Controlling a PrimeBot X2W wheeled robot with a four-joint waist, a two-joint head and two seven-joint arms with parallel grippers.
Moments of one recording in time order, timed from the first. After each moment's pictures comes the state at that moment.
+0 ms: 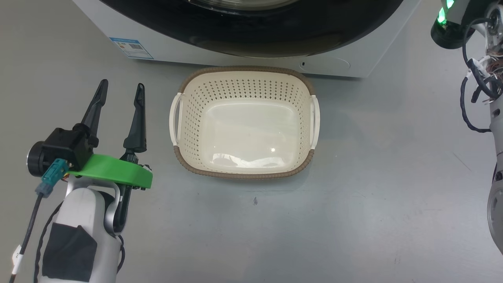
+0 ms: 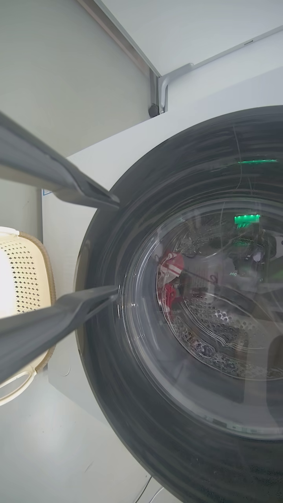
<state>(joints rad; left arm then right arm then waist) -0.42 0.04 -0.11 0.28 -0.29 -0.11 -0.25 -1.18 -0.17 0.02 0.81 1.61 0.06 0.66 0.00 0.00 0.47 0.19</state>
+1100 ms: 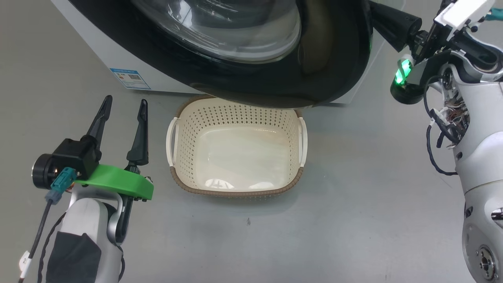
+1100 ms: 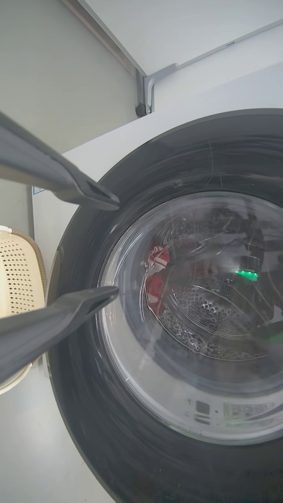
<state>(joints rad) -0.40 0.04 -0.10 0.33 -0.25 -0.11 -0.25 -1.02 -0.12 0.04 0.83 1.67 0.11 0.80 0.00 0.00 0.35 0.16</state>
